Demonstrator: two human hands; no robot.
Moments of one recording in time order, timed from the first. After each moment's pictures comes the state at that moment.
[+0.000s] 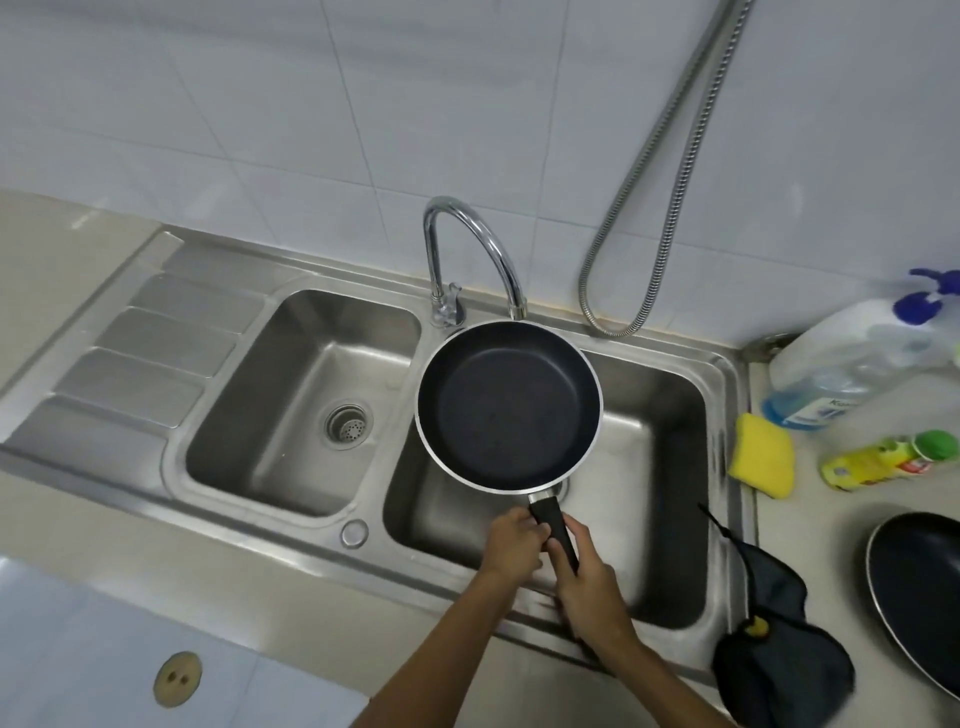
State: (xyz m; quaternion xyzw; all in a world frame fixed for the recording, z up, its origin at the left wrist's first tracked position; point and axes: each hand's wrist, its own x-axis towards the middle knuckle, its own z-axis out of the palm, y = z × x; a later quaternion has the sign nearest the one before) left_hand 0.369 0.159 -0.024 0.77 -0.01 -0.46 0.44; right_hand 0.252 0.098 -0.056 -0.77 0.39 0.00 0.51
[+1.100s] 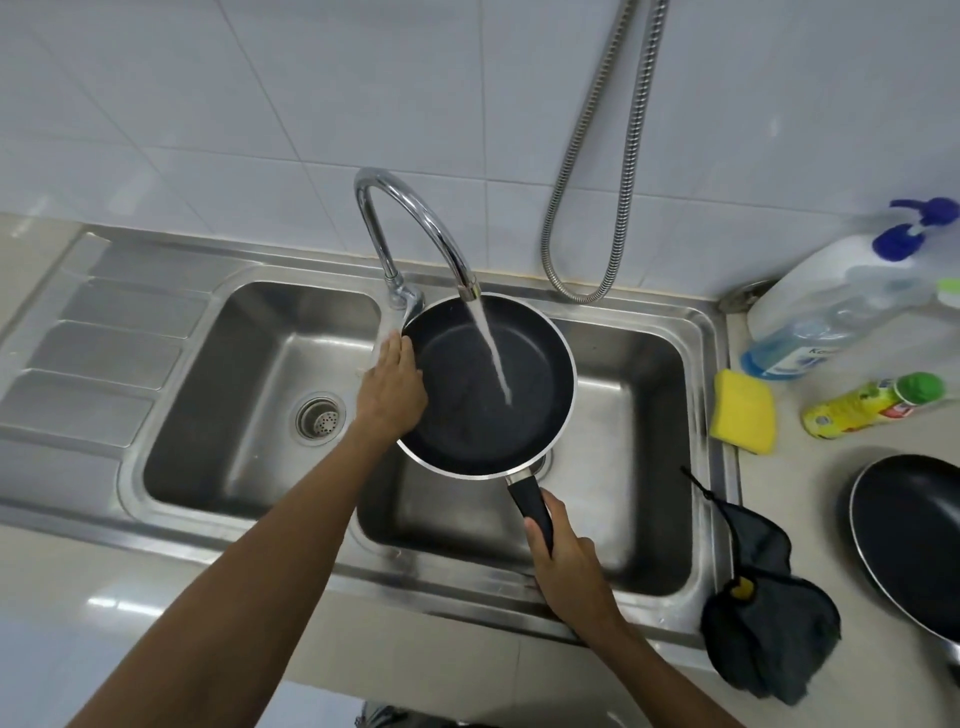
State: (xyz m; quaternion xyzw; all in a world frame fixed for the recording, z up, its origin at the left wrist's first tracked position) left_hand 0.567 0.143 -0.017 0.93 -0.33 -0.15 0.09; right_hand 0.254 0.102 -0.089 -0.79 0.42 0.03 0.45
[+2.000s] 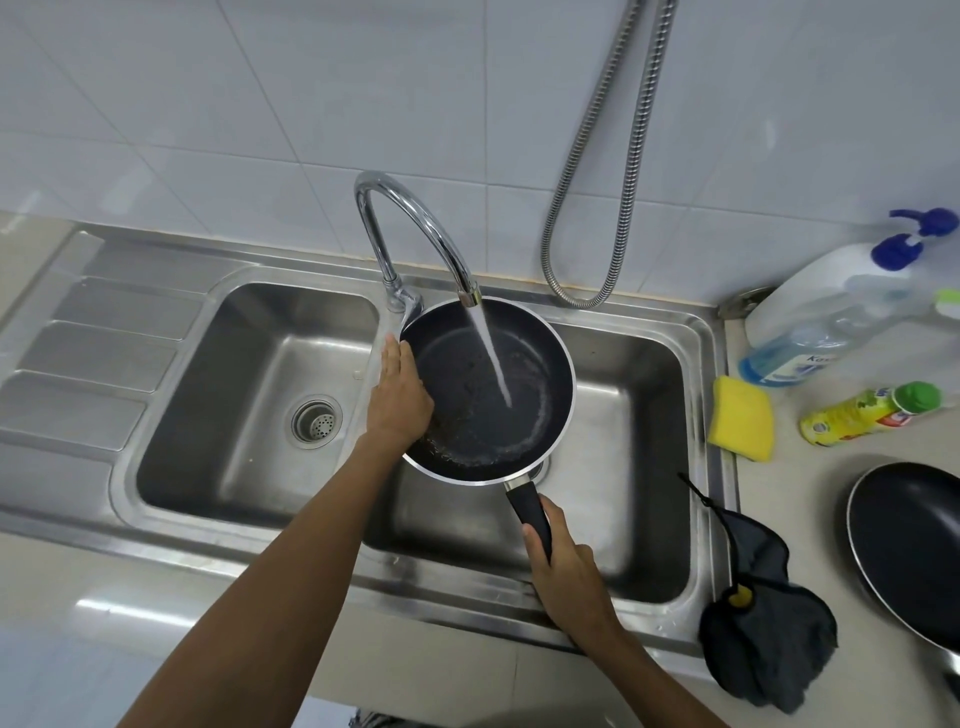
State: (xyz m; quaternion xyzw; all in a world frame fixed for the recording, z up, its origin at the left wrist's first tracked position) left_hand 0.556 0.137 -0.031 0.93 -0.27 -0.17 0.19; right_hand 0.254 0.102 -0.084 -0.80 0.41 0.03 0.44
